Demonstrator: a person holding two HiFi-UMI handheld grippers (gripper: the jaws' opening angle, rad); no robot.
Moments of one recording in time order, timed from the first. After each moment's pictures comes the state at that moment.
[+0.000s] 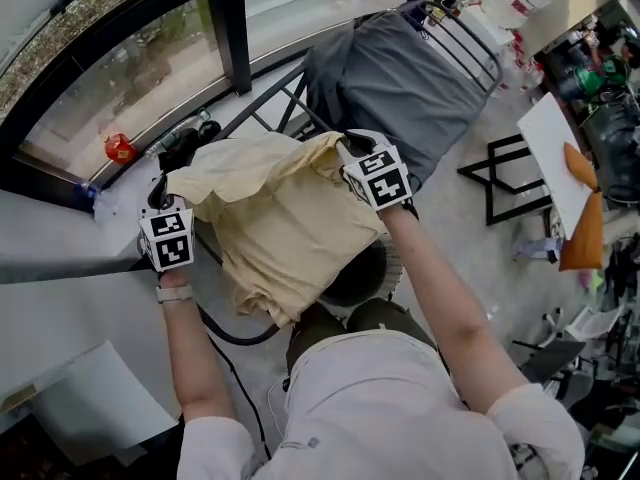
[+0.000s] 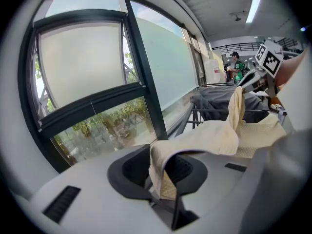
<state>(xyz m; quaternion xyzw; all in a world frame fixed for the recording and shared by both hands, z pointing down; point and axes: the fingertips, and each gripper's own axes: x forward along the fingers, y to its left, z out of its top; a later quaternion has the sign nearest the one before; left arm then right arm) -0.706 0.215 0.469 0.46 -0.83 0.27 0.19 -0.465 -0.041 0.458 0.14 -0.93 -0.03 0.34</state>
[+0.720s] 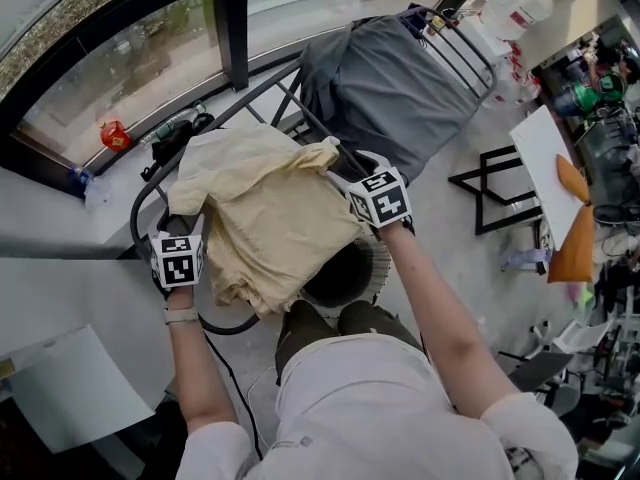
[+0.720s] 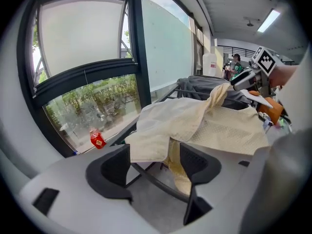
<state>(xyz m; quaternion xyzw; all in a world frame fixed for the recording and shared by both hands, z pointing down) -0.617 0.268 0.549 0.47 -0.79 0.25 0.31 -0.407 -0.009 0.495 0.11 -0.92 0.03 0.37</state>
